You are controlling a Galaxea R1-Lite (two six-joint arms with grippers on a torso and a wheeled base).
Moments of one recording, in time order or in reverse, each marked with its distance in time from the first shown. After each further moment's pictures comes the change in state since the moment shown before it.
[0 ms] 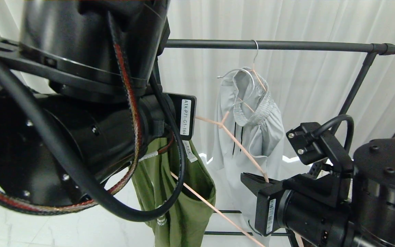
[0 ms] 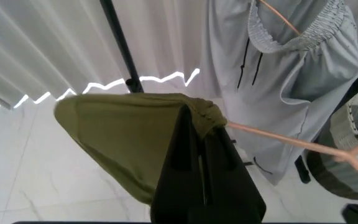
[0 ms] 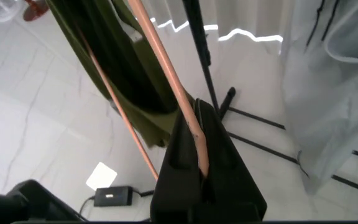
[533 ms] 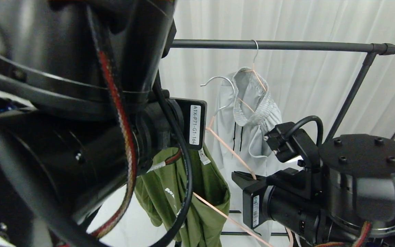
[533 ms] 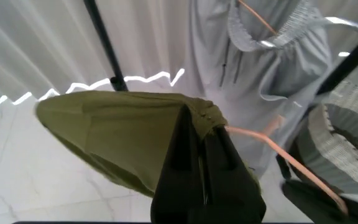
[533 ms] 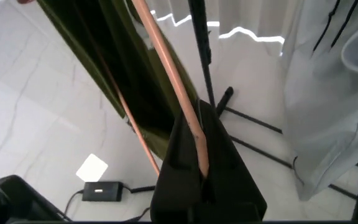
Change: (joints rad) left arm -0.074 -0.012 0.014 0.000 -0.006 -0.054; right arm -0.053 0.064 -0.037 -0.013 0.072 -0.106
